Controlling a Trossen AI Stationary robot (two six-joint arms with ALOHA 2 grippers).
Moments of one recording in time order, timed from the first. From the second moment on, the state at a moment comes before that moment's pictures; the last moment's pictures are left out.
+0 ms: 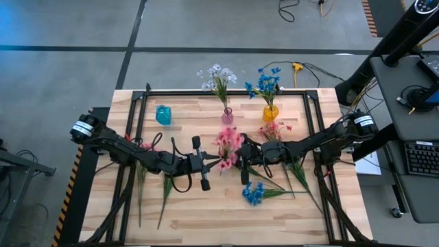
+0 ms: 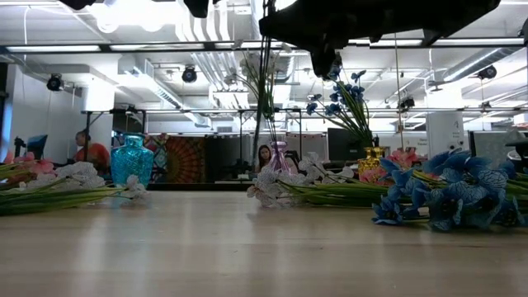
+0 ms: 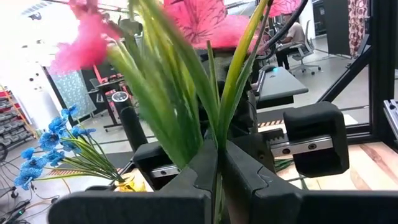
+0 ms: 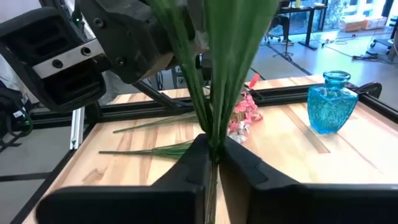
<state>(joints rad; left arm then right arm) -0.38 1.51 0.79 0.81 -0.59 0.27 0.19 1.57 0.77 0.70 0.18 0.12</state>
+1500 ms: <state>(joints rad) -0.25 1.52 0.79 0.77 -0.35 0.07 0.19 1.47 0.77 0.53 0.24 0.08</state>
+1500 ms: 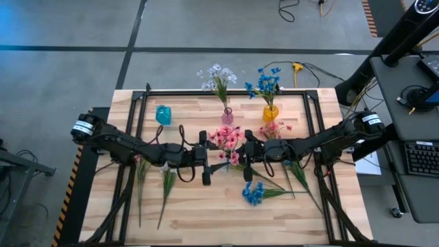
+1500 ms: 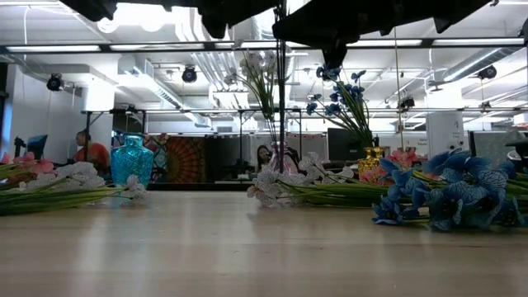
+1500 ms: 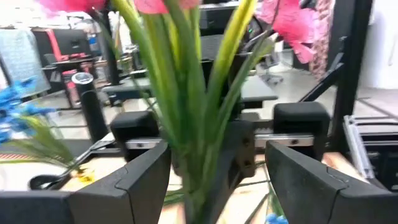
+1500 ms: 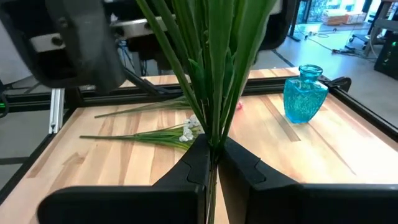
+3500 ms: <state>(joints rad) -0.25 1.21 0.89 0.15 -0.97 0.08 0.19 1.32 0.77 0.30 0.24 0.14</state>
